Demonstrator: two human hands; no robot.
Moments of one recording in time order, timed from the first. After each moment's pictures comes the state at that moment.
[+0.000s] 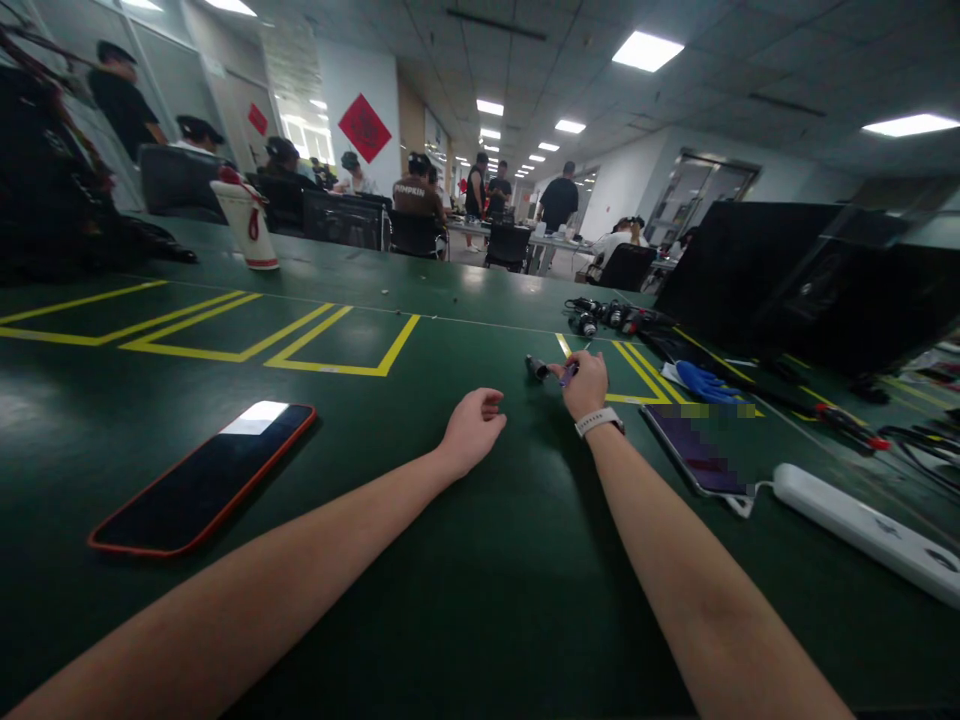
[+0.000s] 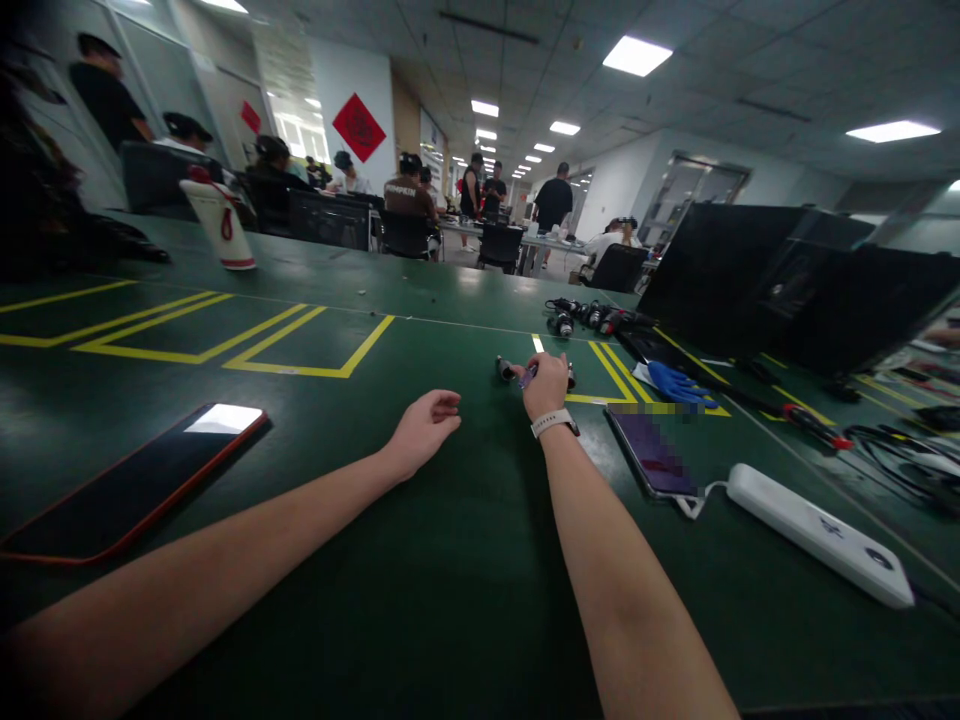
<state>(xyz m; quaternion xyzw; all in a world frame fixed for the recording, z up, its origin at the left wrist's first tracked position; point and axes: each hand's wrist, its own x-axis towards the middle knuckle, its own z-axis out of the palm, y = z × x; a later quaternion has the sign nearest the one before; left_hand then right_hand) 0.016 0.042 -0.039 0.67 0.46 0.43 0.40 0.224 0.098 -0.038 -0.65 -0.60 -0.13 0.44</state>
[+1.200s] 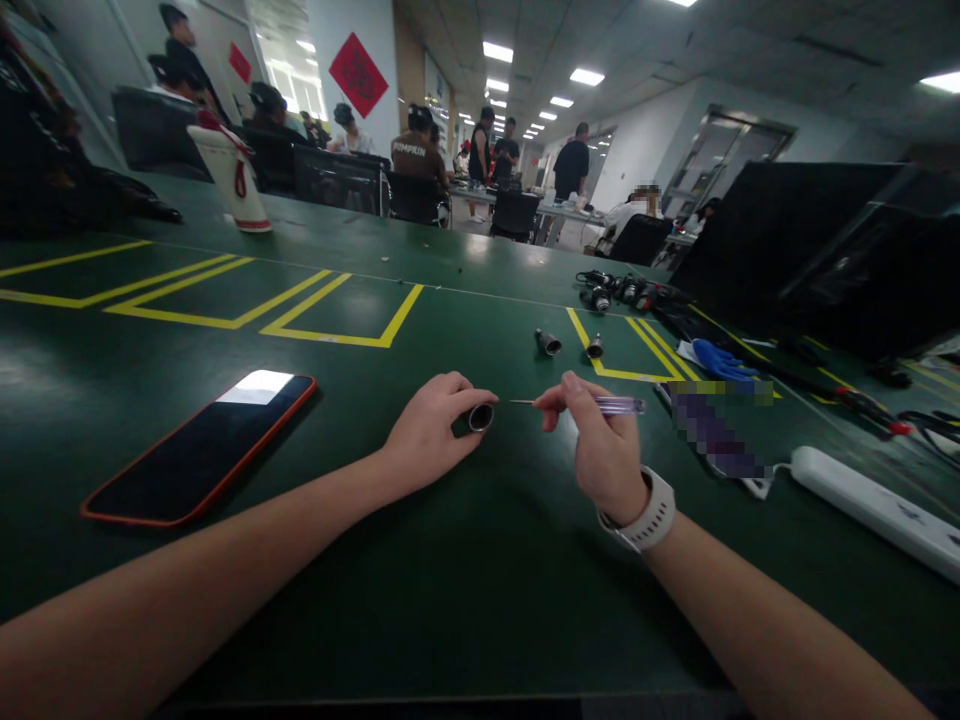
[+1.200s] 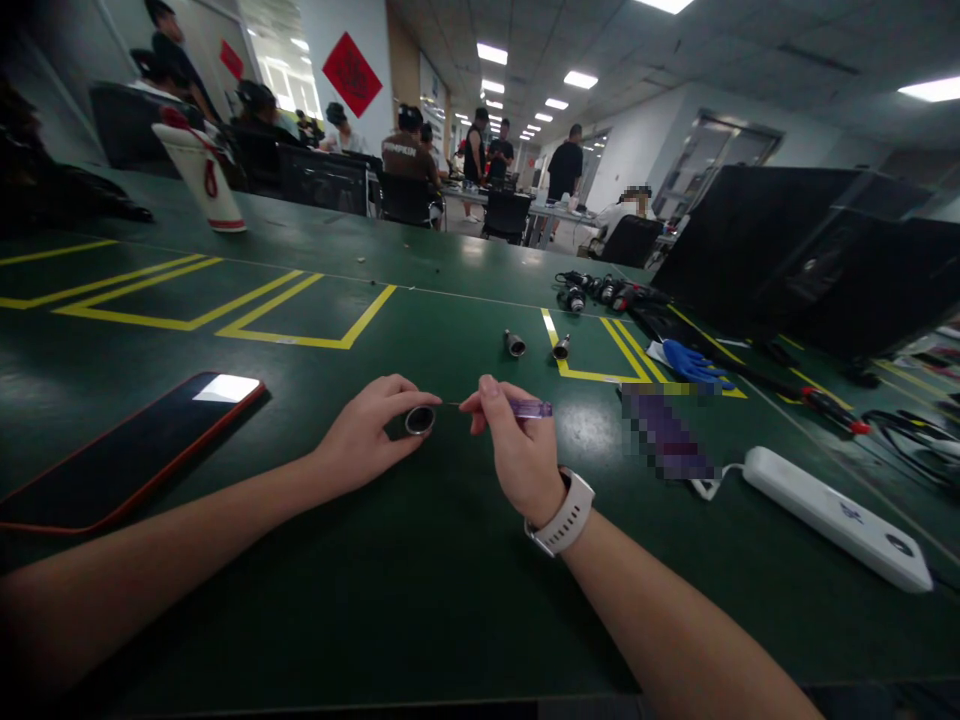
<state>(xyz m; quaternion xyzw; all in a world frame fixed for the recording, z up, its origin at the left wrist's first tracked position) -0.050 0.007 -0.023 0.87 0.37 0.30 0.10 0.134 -0.041 -0.001 -0.41 -0.61 0.27 0.62</state>
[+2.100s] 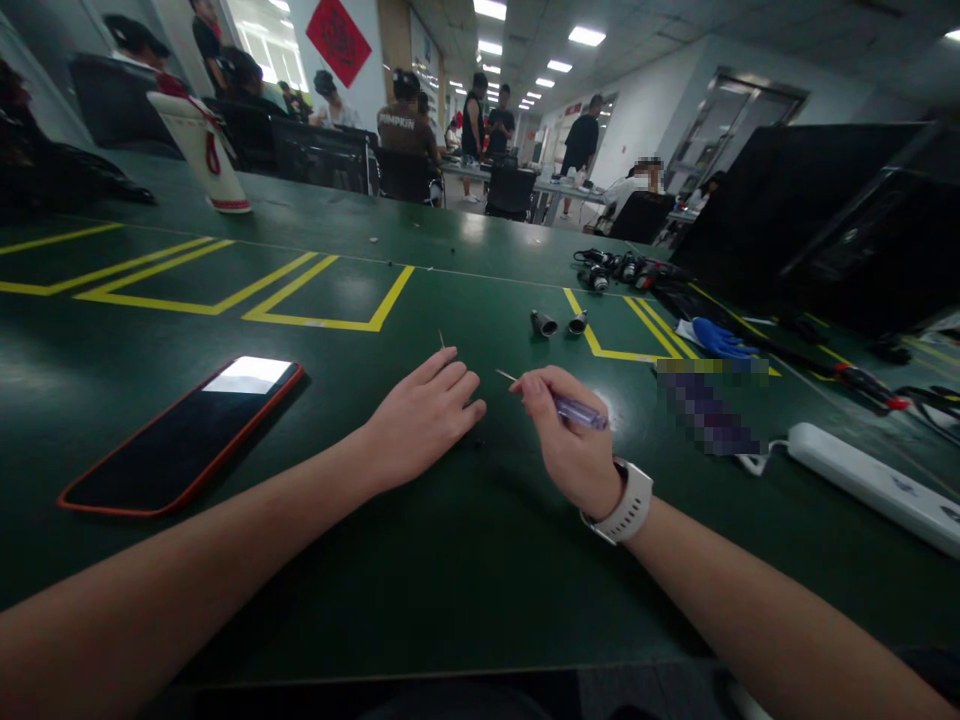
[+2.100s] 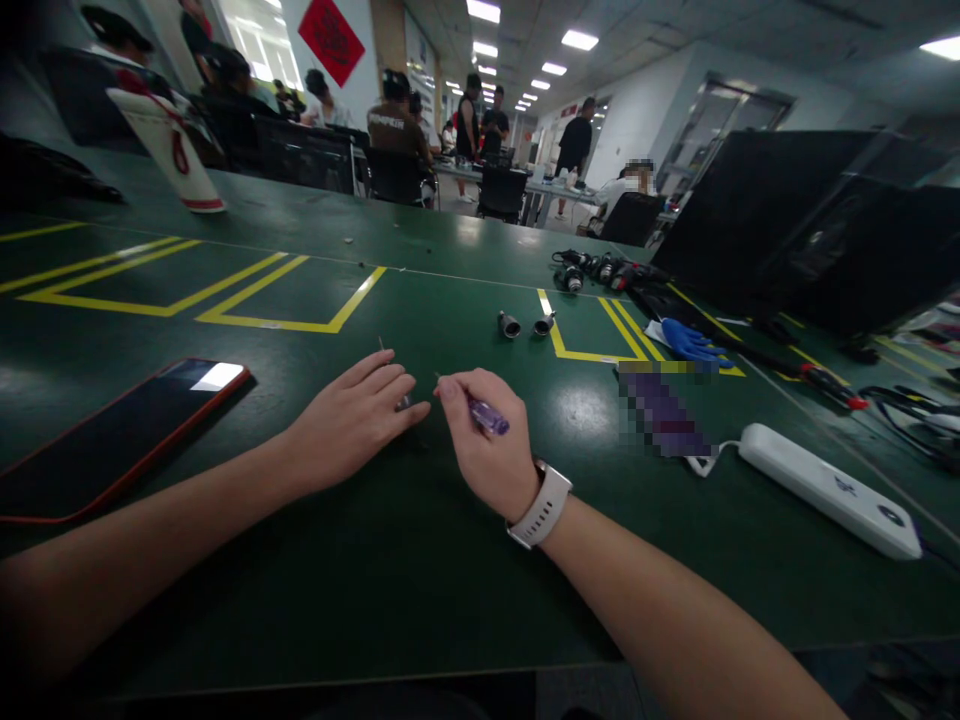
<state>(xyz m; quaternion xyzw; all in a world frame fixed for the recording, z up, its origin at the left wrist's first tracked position) -0.046 -0.001 -0.006 0.94 0.26 0.12 -0.18 0.125 -0.050 -0.009 -0.44 -0.69 0.16 0.55</state>
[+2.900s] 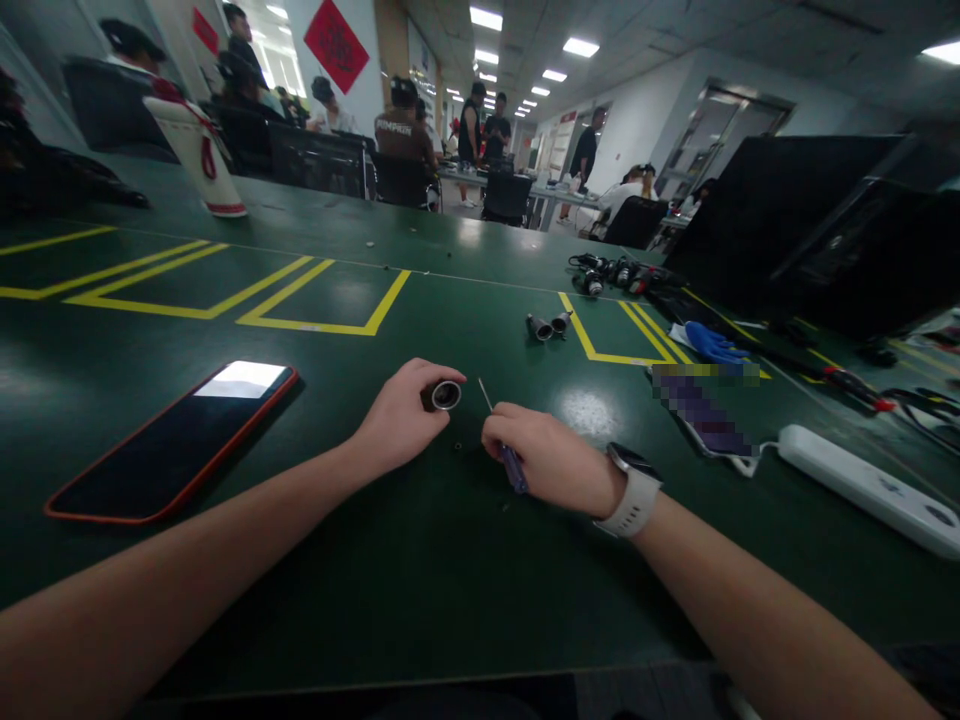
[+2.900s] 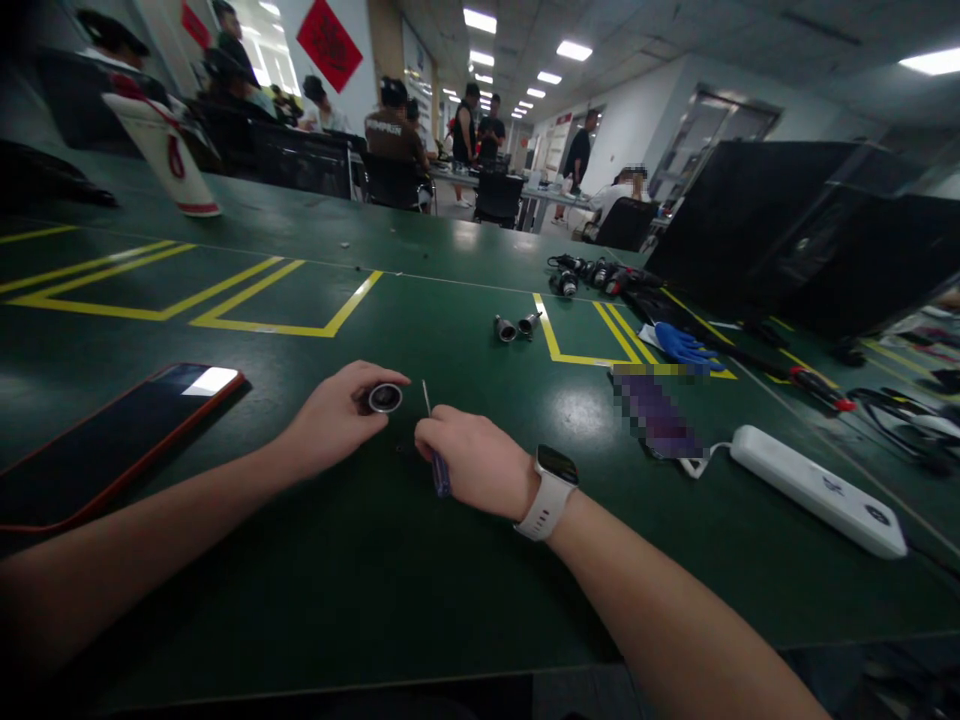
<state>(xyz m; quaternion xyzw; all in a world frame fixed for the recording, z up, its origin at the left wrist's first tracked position) -0.053 0.010 -0.018 0.78 0.49 0.31 0.23 0.141 -0.043 0.004 -0.41 -0.89 0.15 0.11</state>
